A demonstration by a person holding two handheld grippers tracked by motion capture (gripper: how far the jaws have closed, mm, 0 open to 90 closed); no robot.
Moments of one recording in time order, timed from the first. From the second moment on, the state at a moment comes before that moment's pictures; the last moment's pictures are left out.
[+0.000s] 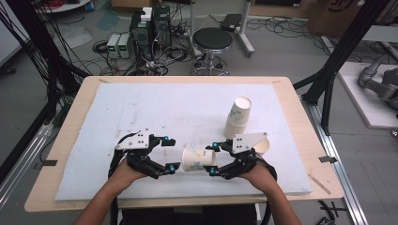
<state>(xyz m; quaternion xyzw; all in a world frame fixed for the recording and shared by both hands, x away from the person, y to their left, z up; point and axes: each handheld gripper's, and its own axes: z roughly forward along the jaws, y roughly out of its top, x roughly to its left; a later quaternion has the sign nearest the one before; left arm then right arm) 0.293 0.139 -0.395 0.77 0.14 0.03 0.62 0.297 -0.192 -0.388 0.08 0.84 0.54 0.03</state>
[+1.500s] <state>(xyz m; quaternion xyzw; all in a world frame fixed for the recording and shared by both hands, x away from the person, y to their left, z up) 0.294 0.103 -0.399 0.76 0.09 -0.01 0.64 0.300 -0.198 -0.391 0.08 0.79 0.60 -0.04</state>
